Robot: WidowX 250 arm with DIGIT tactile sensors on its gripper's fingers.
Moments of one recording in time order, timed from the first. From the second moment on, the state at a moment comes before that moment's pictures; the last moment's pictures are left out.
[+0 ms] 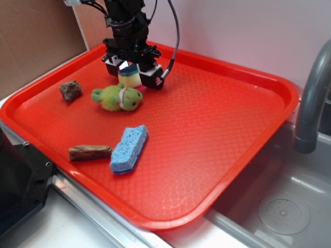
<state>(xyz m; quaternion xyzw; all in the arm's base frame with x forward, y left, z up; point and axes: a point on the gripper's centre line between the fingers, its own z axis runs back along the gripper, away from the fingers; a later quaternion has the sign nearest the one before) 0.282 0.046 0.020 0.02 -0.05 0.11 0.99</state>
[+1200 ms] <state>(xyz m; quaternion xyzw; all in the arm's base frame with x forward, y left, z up) 0.209 -0.014 0.174 -0.04 -0.08 0.07 0.99</state>
